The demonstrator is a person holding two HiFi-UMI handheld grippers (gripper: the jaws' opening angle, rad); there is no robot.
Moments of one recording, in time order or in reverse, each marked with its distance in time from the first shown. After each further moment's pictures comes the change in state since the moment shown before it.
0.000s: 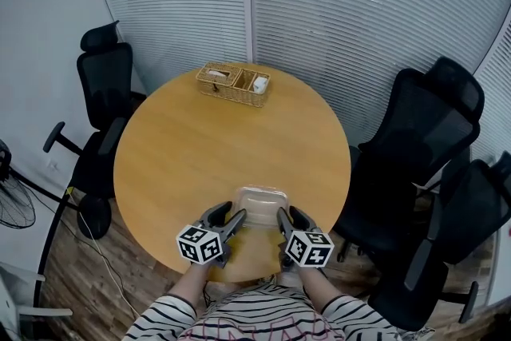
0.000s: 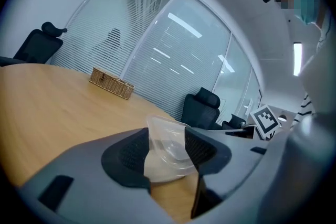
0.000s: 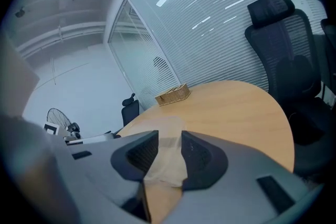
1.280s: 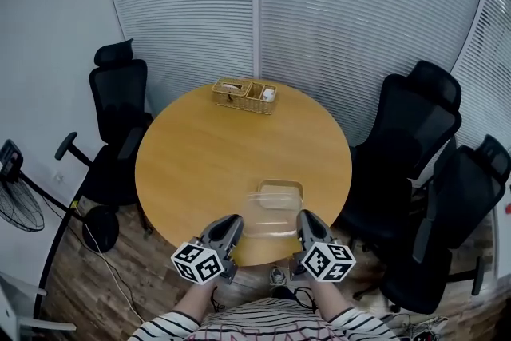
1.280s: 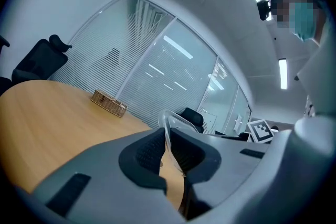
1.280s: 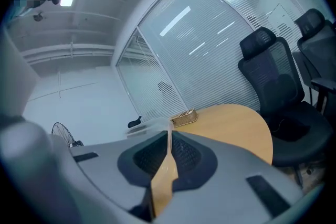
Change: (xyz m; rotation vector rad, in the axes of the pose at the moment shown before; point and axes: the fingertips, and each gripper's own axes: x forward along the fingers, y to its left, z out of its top) left arm -0.180 -0.071 0.045 -0.020 -0.180 -0.080; right arm -0.142 0.130 0.014 0.034 -0.272 -0.014
